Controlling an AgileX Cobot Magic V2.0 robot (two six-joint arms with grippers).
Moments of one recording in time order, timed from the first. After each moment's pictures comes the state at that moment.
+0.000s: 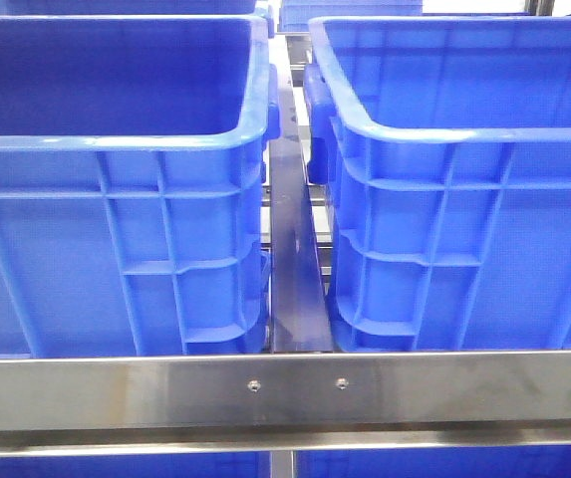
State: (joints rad) left arm 0.07 -0.01 0.00 0.07 0.11 -0.03; right arm -0.06 -0.01 0.03 -0.04 0.10 0.14
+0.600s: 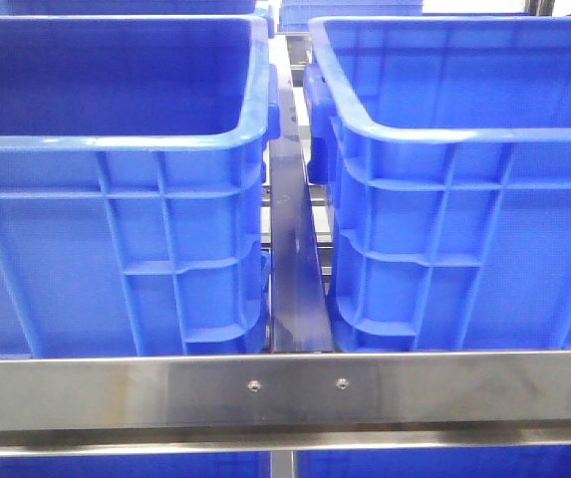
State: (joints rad) left arm 0.07 0.20 -0.43 0.08 0.49 -0.03; right arm -0.06 -0.01 0.03 -0.04 0.10 0.14
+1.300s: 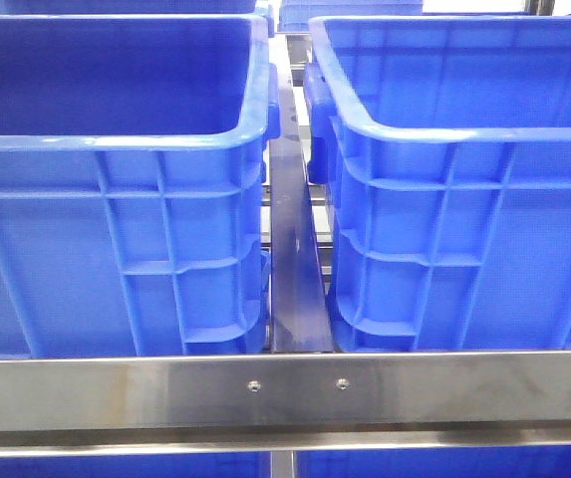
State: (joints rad) left arm 0.07 1.05 -0.83 0.01 0.56 -0.03; right arm -0.06 -0.01 0.03 -0.04 0.10 0.14
